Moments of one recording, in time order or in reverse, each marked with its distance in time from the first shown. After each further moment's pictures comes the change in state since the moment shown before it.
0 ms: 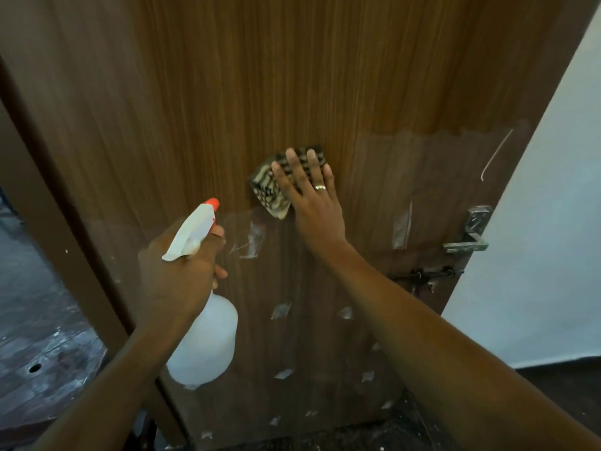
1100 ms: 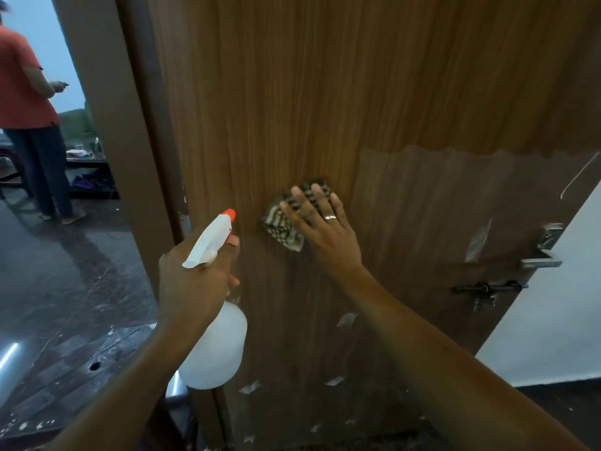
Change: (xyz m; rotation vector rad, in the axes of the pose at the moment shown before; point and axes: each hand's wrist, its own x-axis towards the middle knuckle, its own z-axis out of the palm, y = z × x) left_hand 0.075 -0.041 -0.135 0.031 -0.018 -0.006; right_hand 0.026 -0.133 0.037 -0.114 -0.040 -0.193
